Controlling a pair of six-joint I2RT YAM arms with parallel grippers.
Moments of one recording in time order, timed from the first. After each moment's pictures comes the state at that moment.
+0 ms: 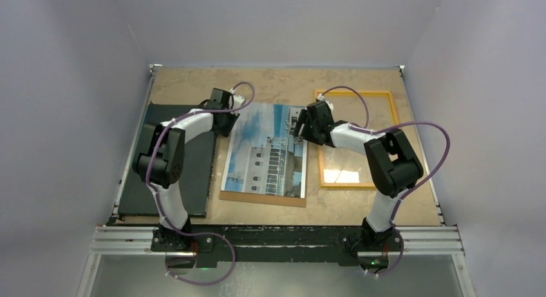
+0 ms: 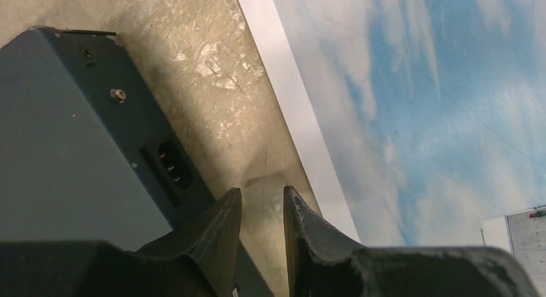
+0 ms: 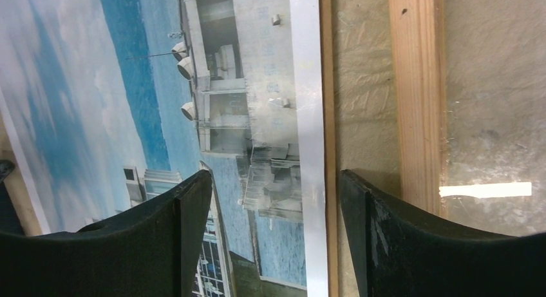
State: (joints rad) left arm -0.28 1.88 1.22 -0.35 -0.06 0.24; right arm 0.46 1.81 1.04 -0.10 0.09 0.73
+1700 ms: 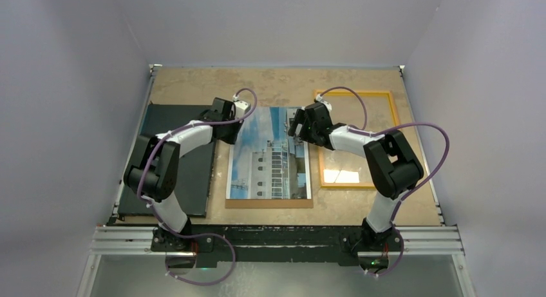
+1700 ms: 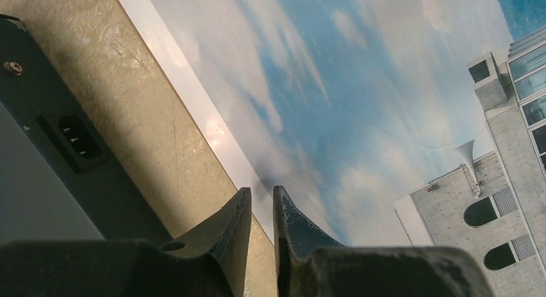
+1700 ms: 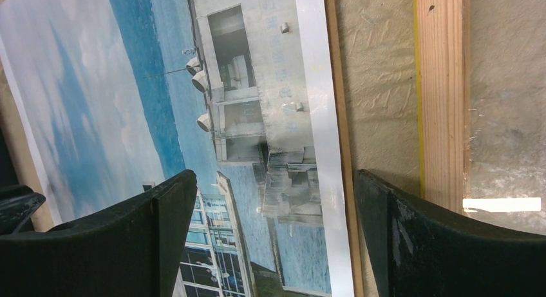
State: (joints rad) left arm -0.34 1.74 1.04 -0.24 0.07 0.14; right arm 0.49 1.80 1.01 -0.04 0.09 0.74
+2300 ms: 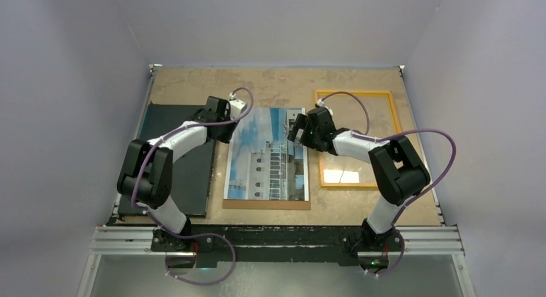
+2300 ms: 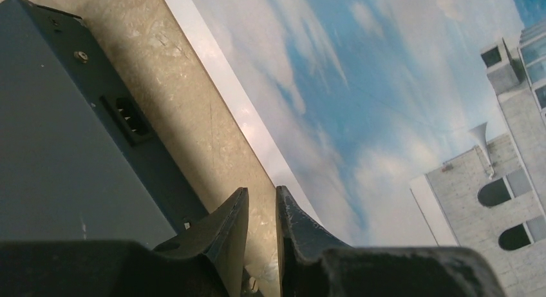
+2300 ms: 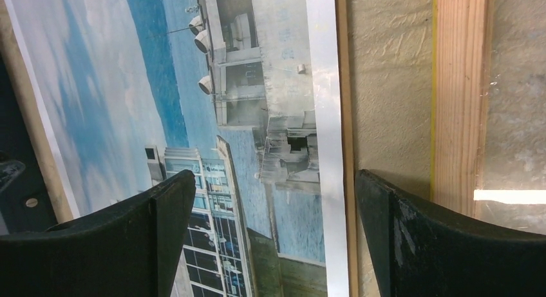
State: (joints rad) left arm -0.31 1.67 1.03 -0.28 0.05 0.21; right arm 0.49 1.73 0.94 -0.04 0.03 0.77
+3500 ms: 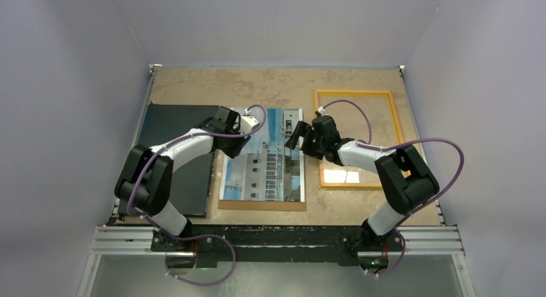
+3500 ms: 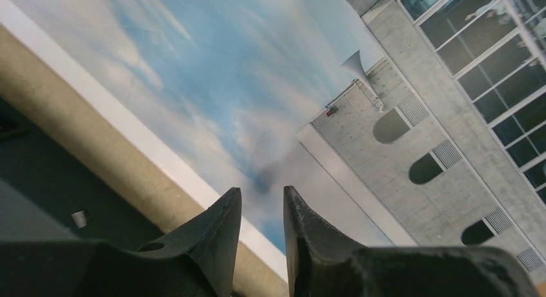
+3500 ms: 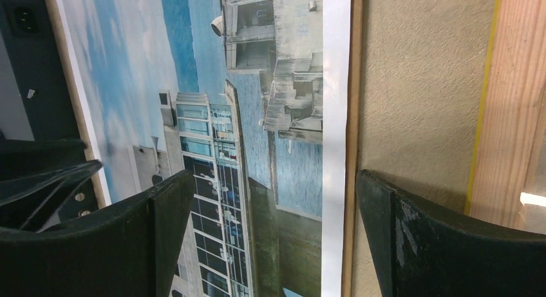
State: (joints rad) left arm -0.43 1.62 0.93 -0.35 0.11 0.30; right arm 0.51 1.63 0.78 0.07 -0.10 0.80
